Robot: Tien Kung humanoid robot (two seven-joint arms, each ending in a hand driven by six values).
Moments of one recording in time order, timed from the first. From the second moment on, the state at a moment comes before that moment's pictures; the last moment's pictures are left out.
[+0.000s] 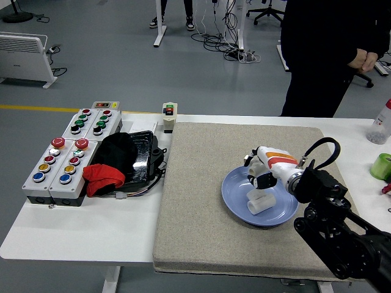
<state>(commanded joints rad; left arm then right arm) -0.07 0.08 -0.13 -0.32 -0.36 0.17 -0.10 0.83 -0.01 0.85 0.90 -1.98 0.06 -0.26</state>
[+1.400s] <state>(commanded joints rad) -0.08 0.08 -0.14 -0.32 -0.36 0.17 -0.10 0.56 -0.17 1.61 1.05 -1.06 -0.05 -0.03</state>
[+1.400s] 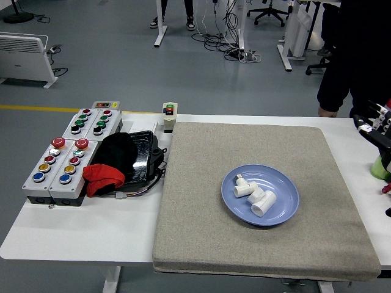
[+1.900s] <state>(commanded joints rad) -0.07 0.08 -0.12 -0.32 -0.36 0.18 -0.11 0.35 -0.12 1.76 1.16 -0.72 -0.03 -0.04</state>
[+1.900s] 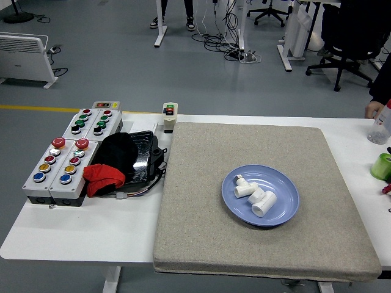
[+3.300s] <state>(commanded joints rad) -0.07 0.09 -0.07 -0.31 -0.37 0.18 -0.11 0.22 -0.09 1.79 1.26 -0.72 -0.03 -0.02</state>
